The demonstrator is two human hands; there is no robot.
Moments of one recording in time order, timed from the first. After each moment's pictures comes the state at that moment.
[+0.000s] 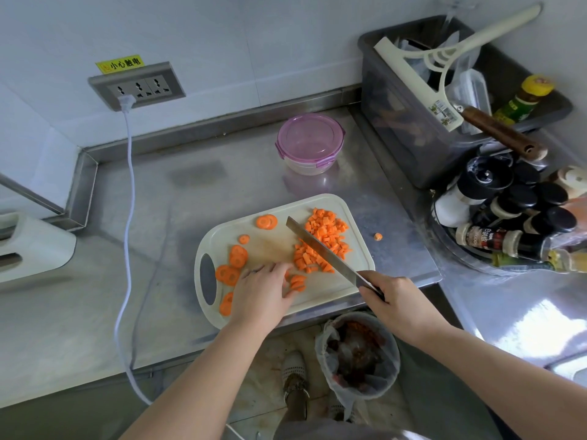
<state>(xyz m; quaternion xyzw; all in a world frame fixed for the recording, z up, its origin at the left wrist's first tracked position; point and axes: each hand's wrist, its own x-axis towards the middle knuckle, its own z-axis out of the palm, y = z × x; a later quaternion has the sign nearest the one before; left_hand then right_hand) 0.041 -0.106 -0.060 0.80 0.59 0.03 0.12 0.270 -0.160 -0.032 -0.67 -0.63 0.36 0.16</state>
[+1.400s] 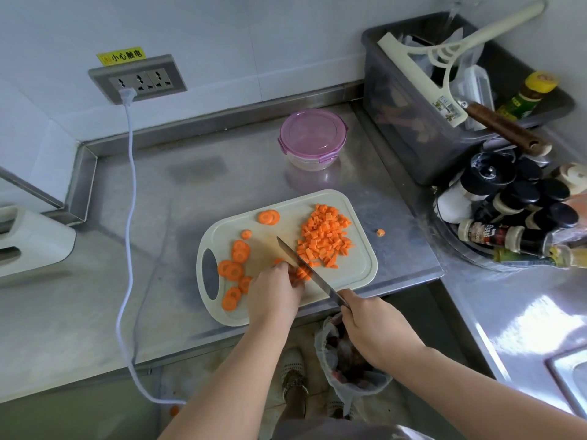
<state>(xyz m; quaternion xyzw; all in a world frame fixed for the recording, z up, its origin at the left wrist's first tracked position) 0.064 -0.112 -0.067 0.68 0.70 0.08 0.20 0.220 -0.180 -0.023 -0.68 -0.66 0.32 0.00</state>
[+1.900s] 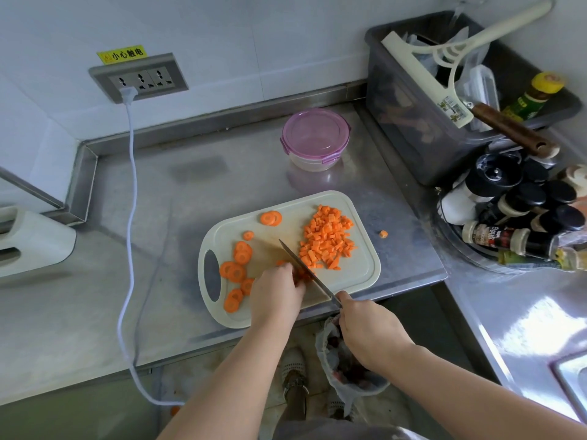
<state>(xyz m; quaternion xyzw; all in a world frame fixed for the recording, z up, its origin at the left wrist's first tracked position) 0.063 -0.106 -0.065 0.70 0.69 0.04 0.20 0.207 -0.171 -0.037 -0.68 -0.66 0.31 -0.11</state>
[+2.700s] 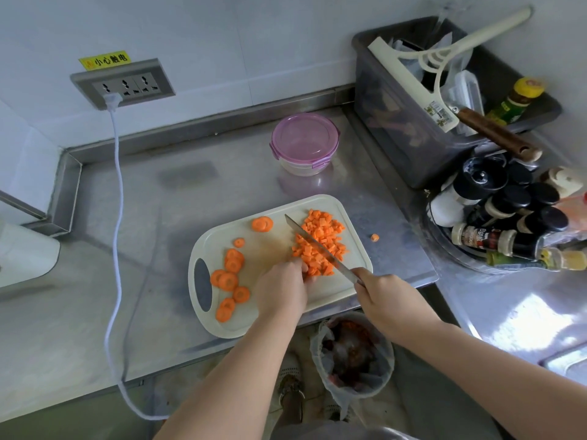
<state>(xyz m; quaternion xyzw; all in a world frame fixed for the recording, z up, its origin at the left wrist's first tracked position) 0.087 -0.090 -0.065 0.72 0.67 0.02 0.18 0.251 -0.150 -0.012 -0.70 -0.66 0.28 0.02</state>
